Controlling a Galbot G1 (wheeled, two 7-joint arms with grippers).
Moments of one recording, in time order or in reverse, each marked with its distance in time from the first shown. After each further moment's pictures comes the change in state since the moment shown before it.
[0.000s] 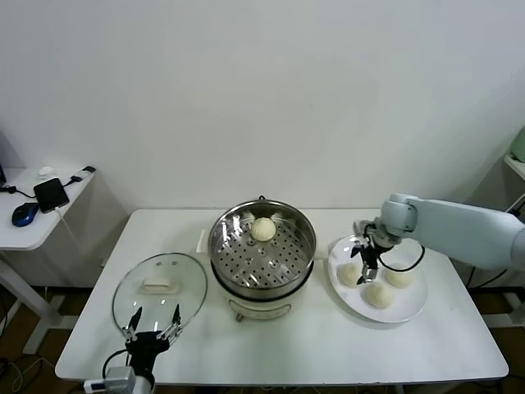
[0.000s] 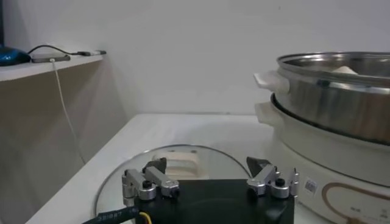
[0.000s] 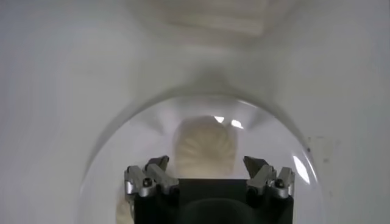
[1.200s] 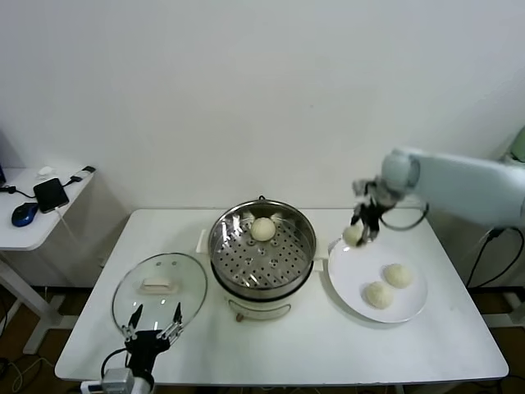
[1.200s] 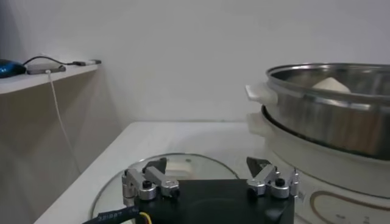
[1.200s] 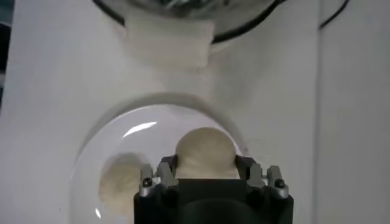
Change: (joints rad) left arm 0.027 0.016 0.015 -0.057 -0.003 0.008 0.000; right arm 0.437 0.085 -0.132 0.038 0.148 0.049 -0.188
